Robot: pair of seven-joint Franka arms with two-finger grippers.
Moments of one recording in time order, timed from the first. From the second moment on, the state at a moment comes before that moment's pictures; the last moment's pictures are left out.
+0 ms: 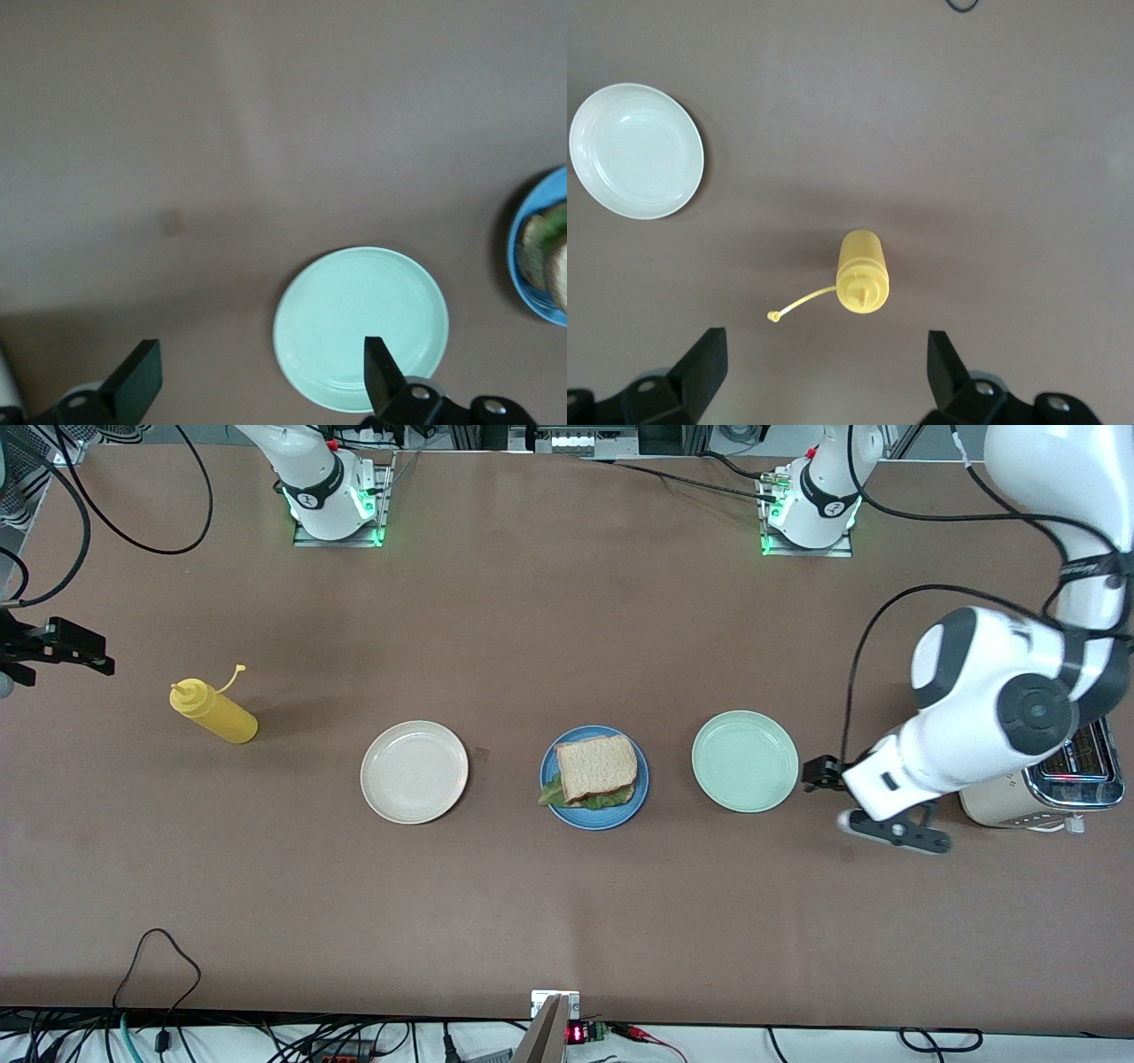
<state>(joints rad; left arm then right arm) 0.13 0.47 -0.33 -1.46 0.12 1.91 -0.01 -0.05 0.12 -0.07 -1.54 -0.03 1.59 -0.29</state>
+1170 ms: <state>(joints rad) -0.01 0.11 -0.01 -1.61 0.01 1.66 -0.01 -0.02 0.12 -0.05 -1.54 -0.02 1.57 -0.29</state>
